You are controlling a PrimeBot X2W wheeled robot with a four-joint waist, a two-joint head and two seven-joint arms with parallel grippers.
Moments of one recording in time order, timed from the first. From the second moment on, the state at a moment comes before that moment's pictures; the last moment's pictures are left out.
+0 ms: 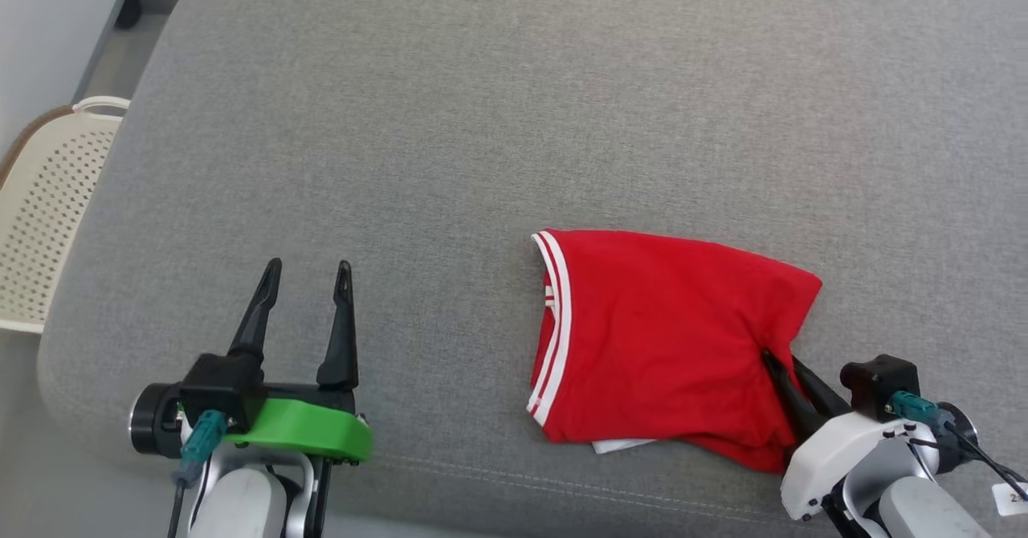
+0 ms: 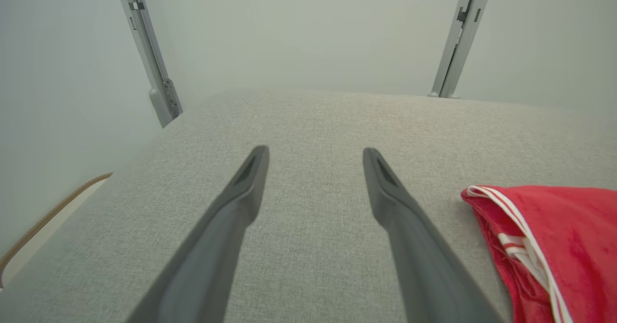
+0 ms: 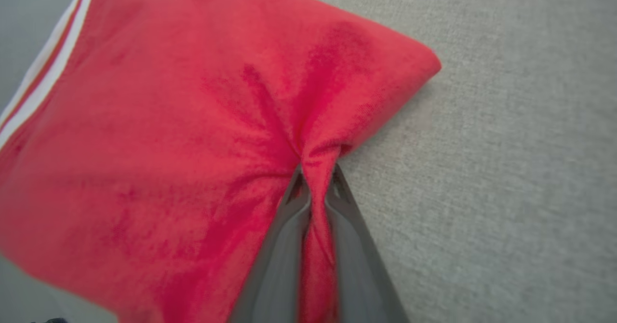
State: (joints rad) left arm -0.17 0.14 -0.26 0.18 -0.29 0.05 -0.26; right arm -0.13 -0.28 0.28 0.38 0.35 0.13 -0.11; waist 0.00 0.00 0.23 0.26
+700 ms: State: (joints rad) left arm -0.28 0.21 -0.25 0.08 -0.24 0.04 -0.21; right arm -0.10 -0.28 0.09 0.21 0.28 0.13 -0.22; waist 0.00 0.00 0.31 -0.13
